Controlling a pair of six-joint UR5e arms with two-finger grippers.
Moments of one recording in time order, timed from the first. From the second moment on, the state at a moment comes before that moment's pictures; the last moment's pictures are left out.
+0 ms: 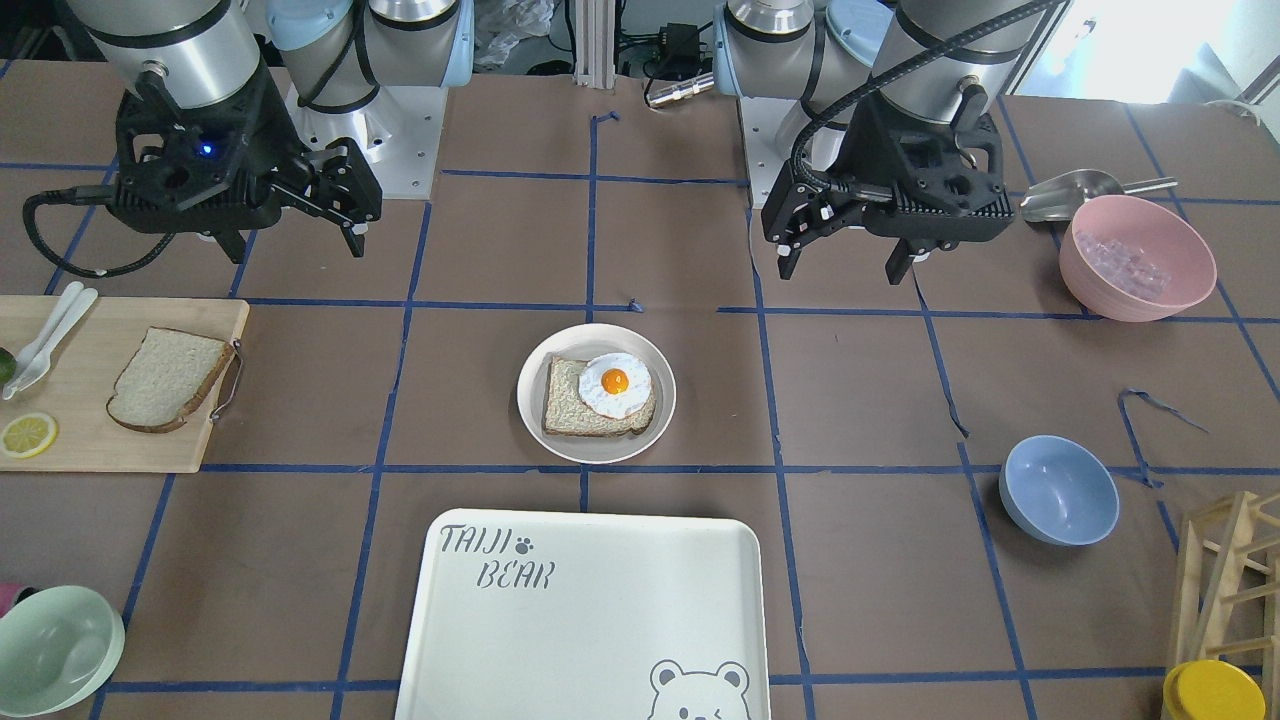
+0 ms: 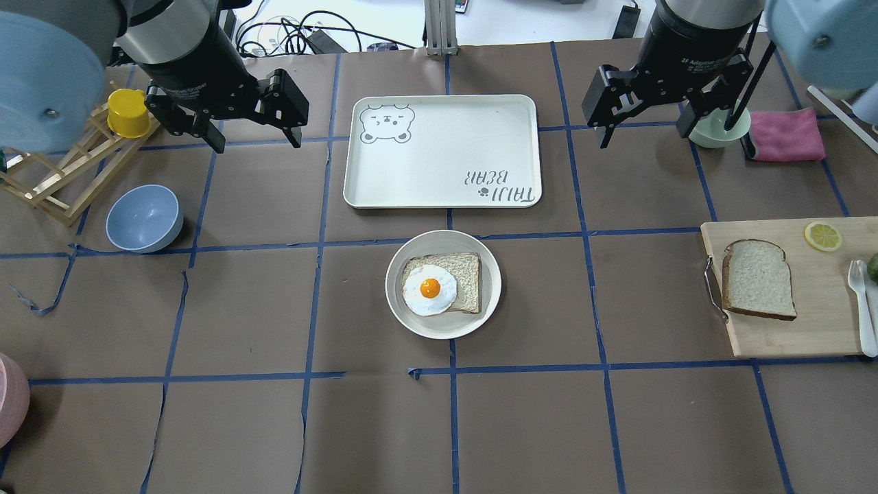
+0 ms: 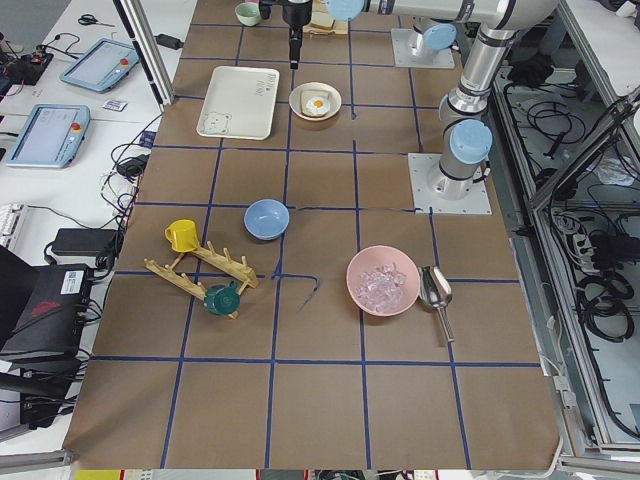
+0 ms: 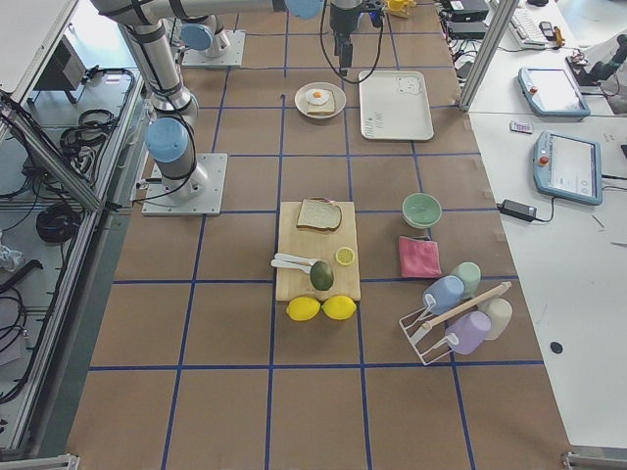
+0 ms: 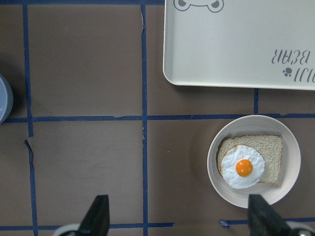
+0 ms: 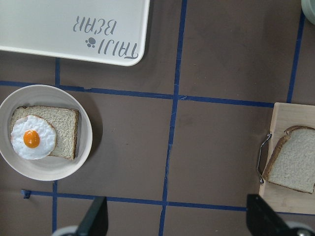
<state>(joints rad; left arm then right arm) -1.62 -1.60 -1.52 -1.52 1.54 -0.05 1.60 -1.53 1.48 -1.51 -1.58 -0.07</state>
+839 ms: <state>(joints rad) -1.62 -1.59 -1.51 -1.52 1.54 -0.05 1.60 -1.53 1.48 -1.51 -1.58 -0.07</state>
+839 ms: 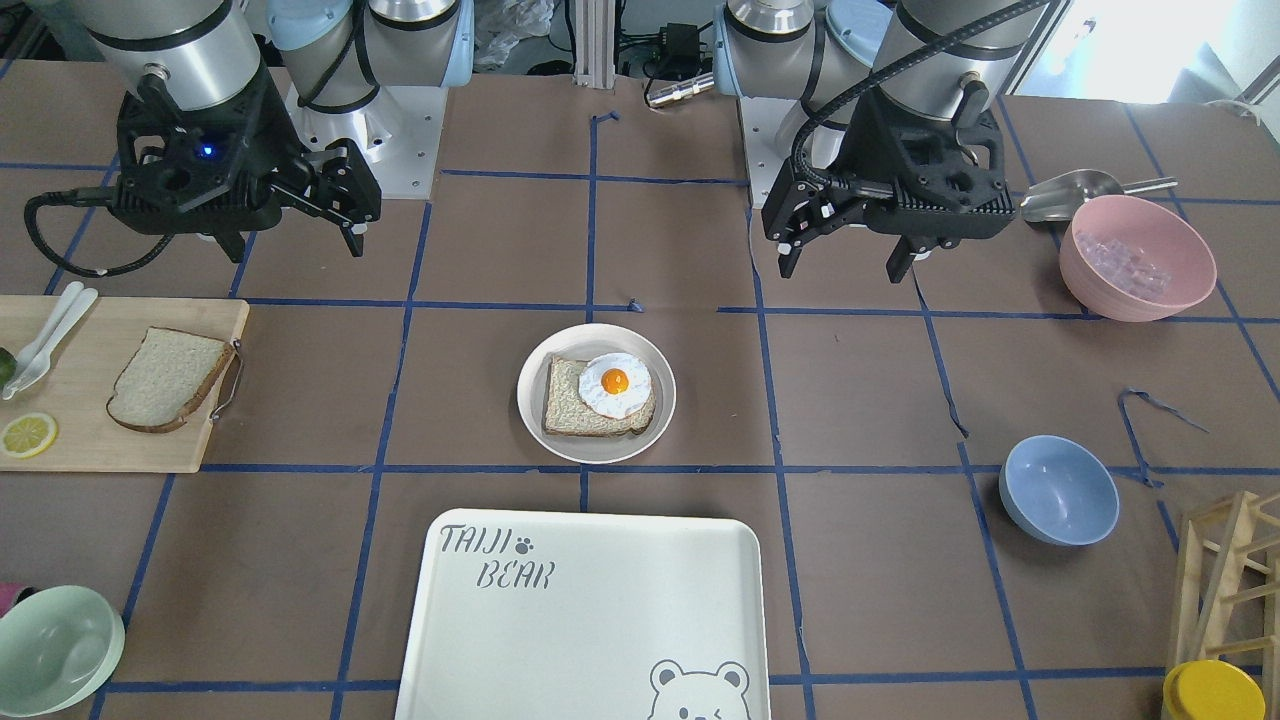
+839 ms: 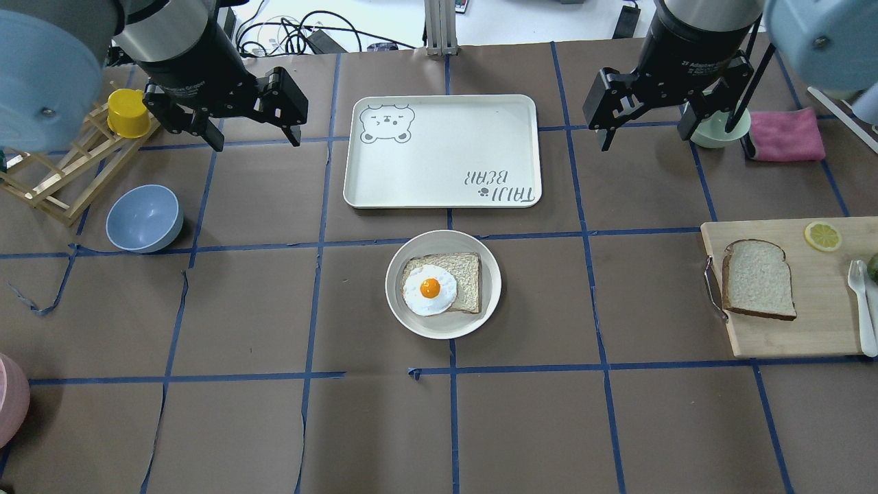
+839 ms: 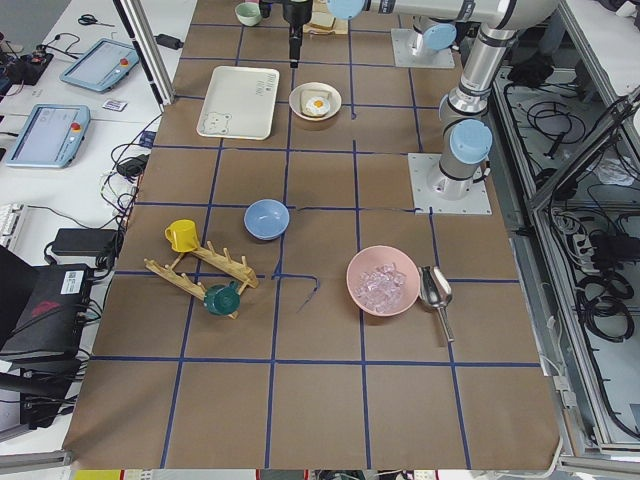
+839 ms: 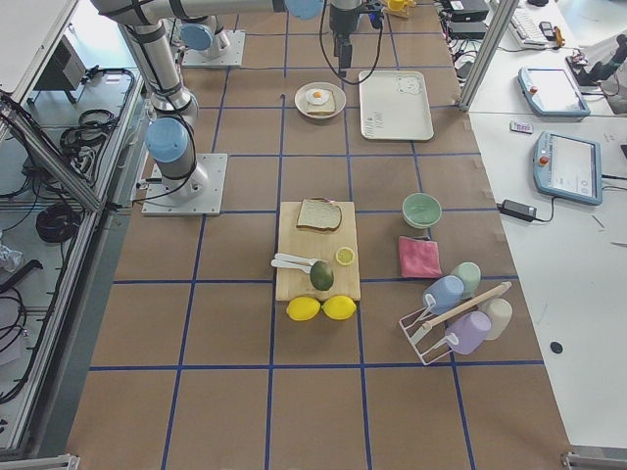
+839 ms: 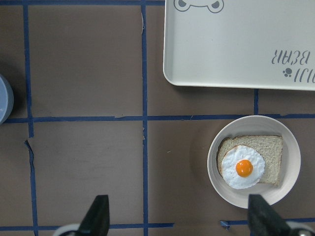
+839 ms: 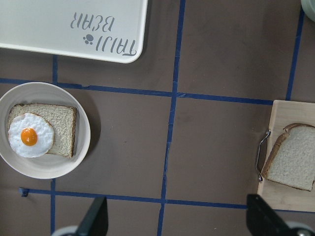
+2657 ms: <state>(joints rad) -1.62 -1.58 -1.52 -1.52 1.53 -0.04 1.32 -1.51 1.99 -1.95 -1.78 -0.16</state>
